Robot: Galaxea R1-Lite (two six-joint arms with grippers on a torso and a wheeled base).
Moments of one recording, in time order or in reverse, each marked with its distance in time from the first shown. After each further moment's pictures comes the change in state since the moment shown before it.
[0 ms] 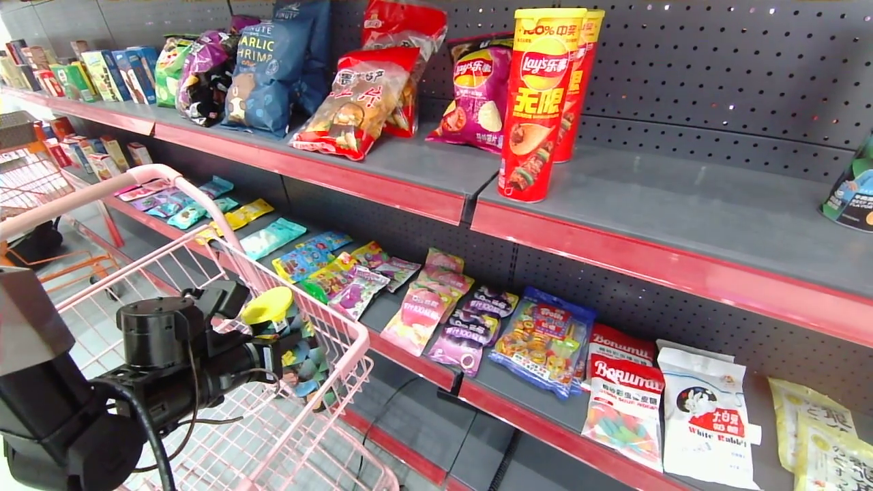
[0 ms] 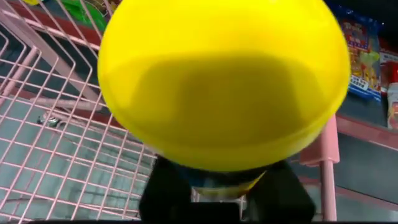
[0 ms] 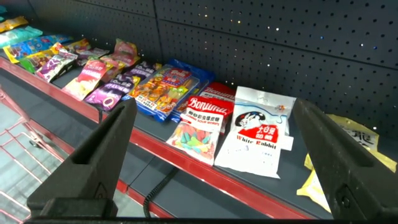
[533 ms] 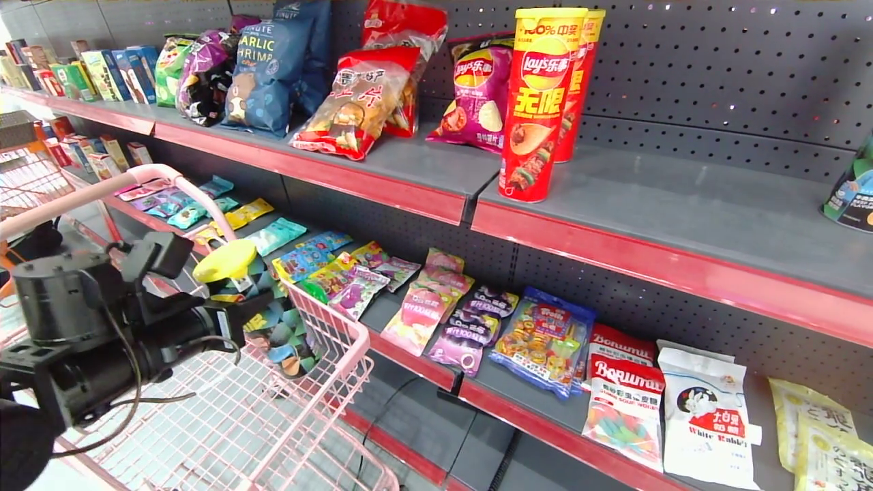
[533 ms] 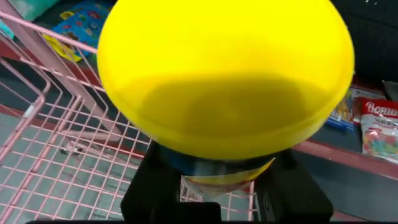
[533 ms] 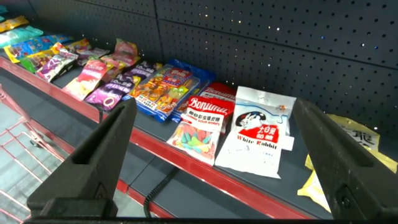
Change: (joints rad) left arm 0.020 -0.376 -0.081 0.322 0.002 0.000; right arm 0.000 0.000 0.000 0.000 0.001 0.002
